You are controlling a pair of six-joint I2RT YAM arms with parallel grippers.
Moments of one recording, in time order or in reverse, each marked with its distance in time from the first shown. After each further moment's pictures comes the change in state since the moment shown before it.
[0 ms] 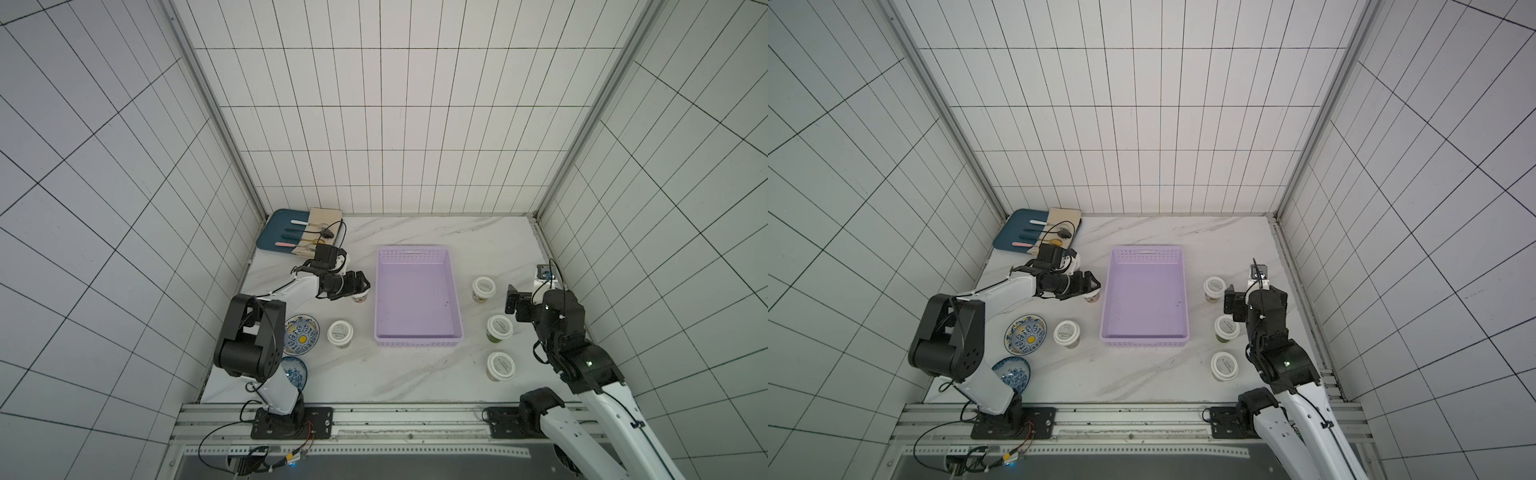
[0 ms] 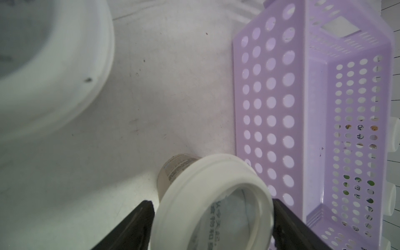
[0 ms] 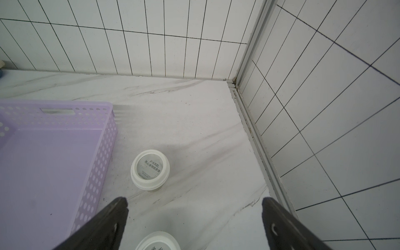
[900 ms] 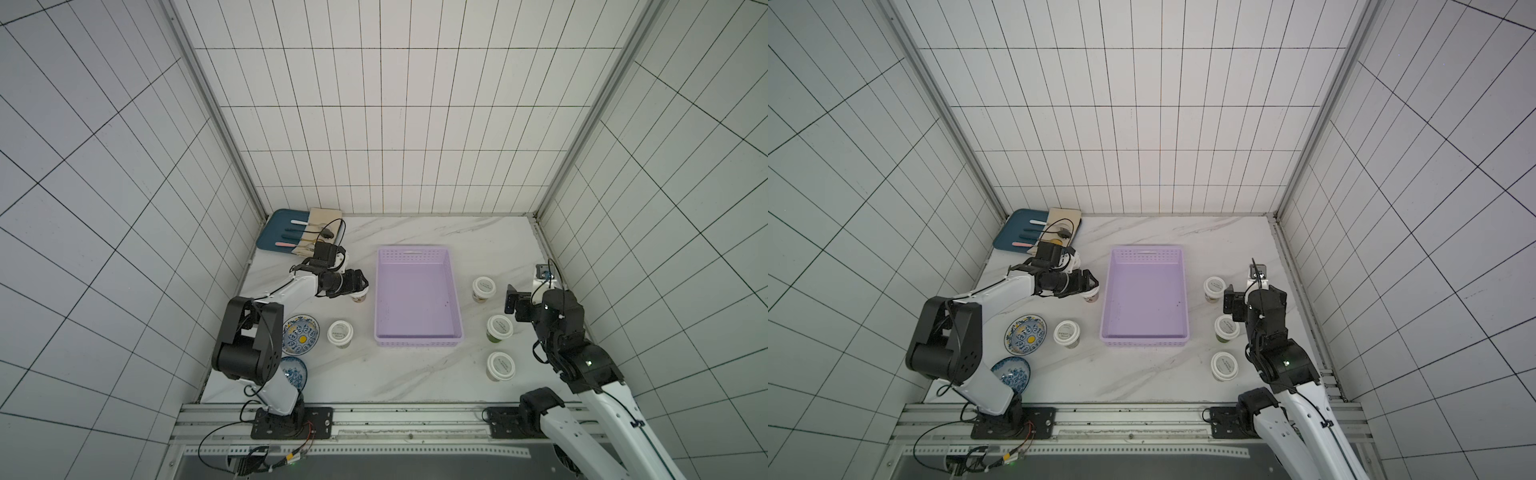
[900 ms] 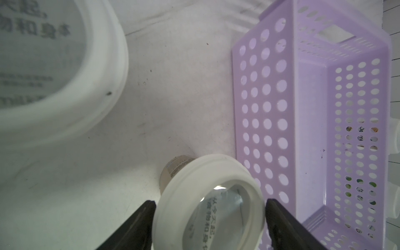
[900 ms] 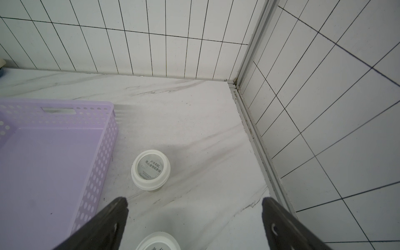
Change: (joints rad) left arm 0.000 -0.019 0.017 -0.030 -0.026 0.014; right arm 0.002 0.003 0.000 0.003 0.001 -0.001
